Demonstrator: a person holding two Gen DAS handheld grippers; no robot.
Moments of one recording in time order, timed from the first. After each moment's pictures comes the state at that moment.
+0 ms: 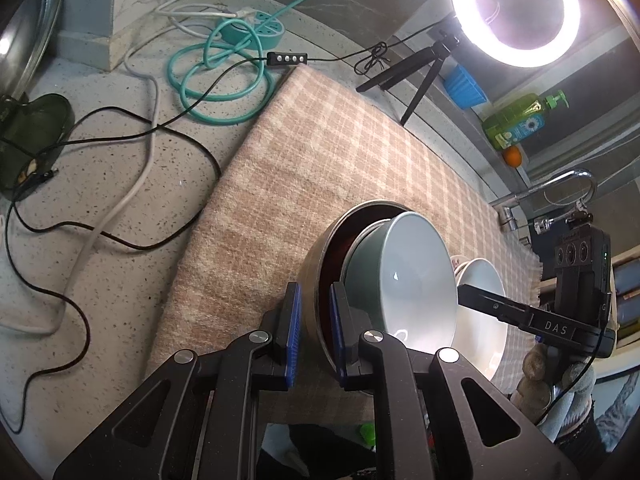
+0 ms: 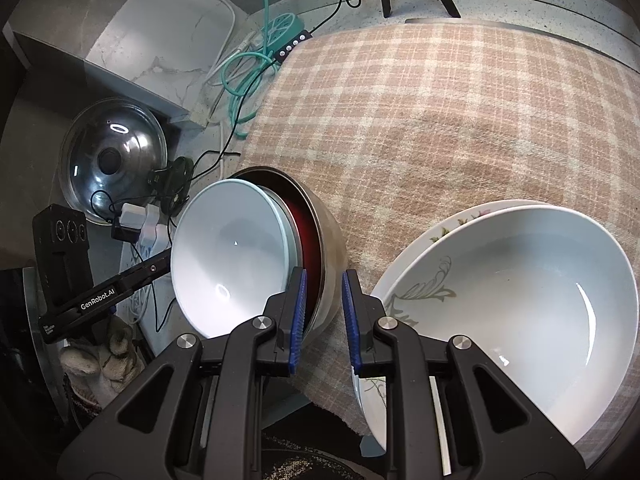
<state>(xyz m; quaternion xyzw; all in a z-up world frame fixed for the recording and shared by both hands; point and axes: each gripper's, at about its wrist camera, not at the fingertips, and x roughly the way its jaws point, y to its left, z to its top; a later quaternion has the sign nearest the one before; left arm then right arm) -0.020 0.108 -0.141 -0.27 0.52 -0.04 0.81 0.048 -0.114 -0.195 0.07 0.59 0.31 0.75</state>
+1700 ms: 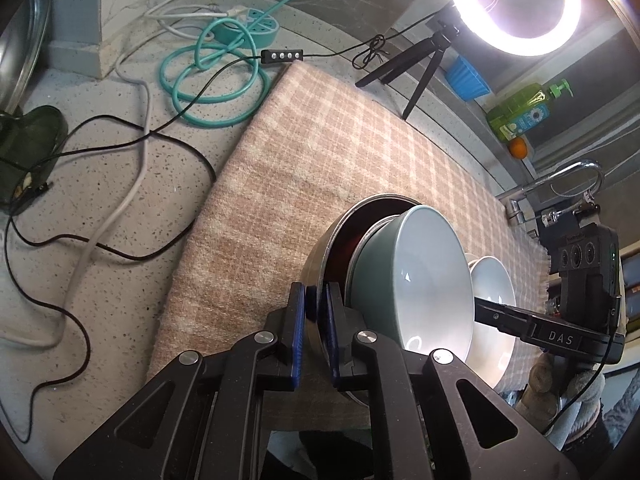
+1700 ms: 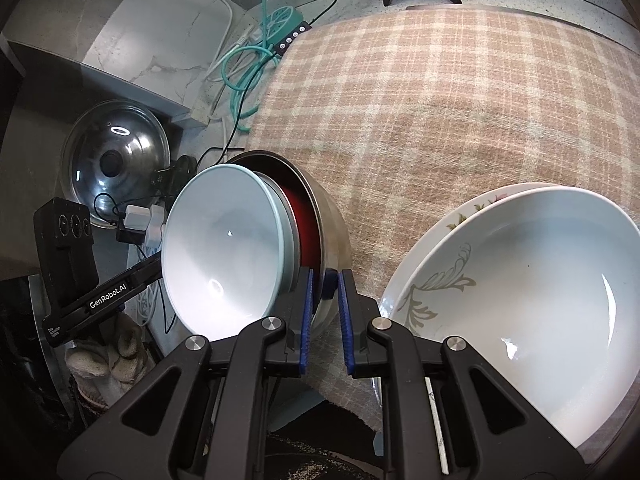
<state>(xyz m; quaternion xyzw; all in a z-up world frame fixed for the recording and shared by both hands) -0.011 0.103 -0.140 -0.25 0.53 -0.04 0.81 0.045 -0.110 -0.199 0.09 0.60 0.31 0.74</state>
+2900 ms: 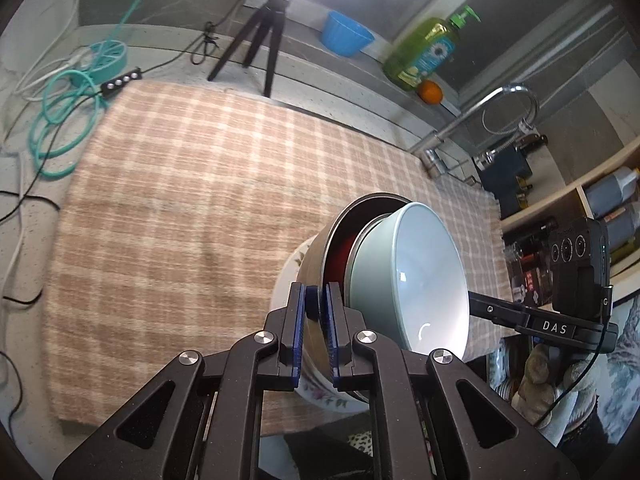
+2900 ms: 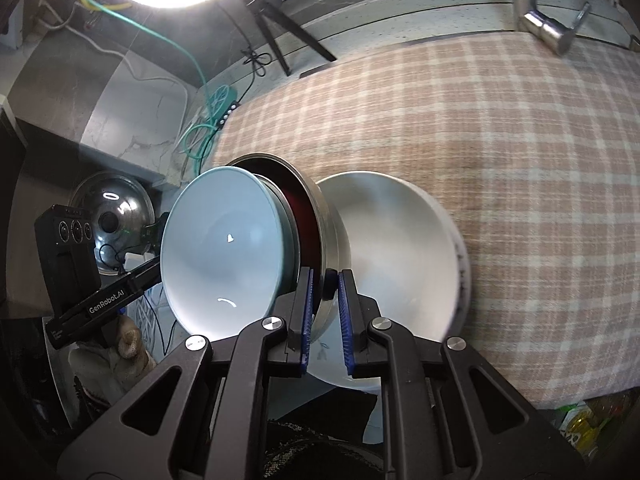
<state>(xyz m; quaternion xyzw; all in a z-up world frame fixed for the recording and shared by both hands) 0.021 -0.028 -0.103 -0.19 0.52 -0.16 0.82 0.009 -0.264 -0.149 0.16 0.55 0.22 0.79</state>
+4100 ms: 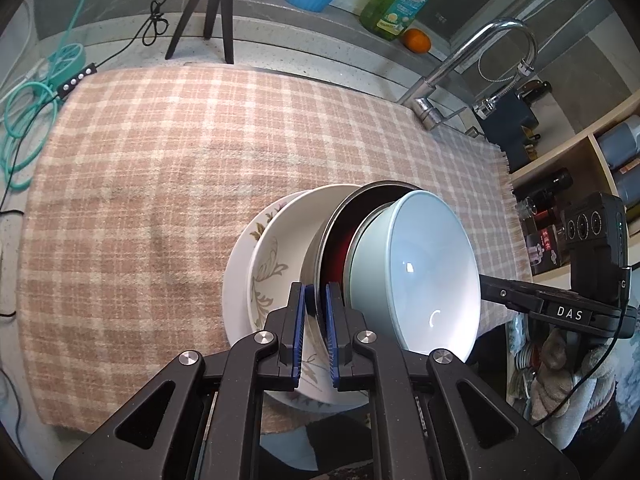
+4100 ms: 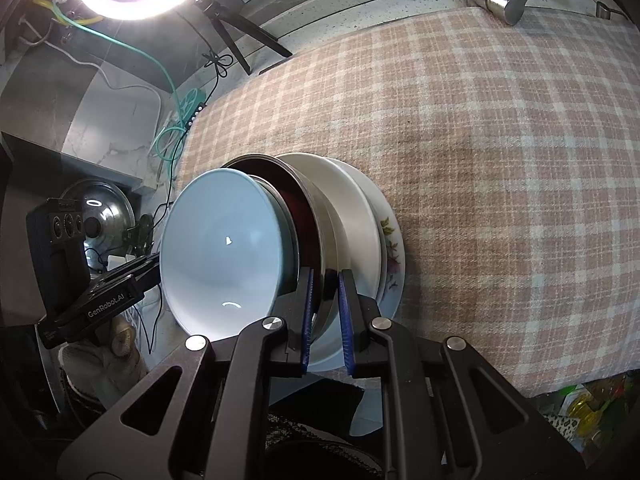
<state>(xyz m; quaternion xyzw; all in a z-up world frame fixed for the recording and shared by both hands) 0.024 -0.080 -0.119 -0.13 0.56 -0.18 0.80 -0.003 -0.307 -0.166 0.17 0.56 0.19 0.78</state>
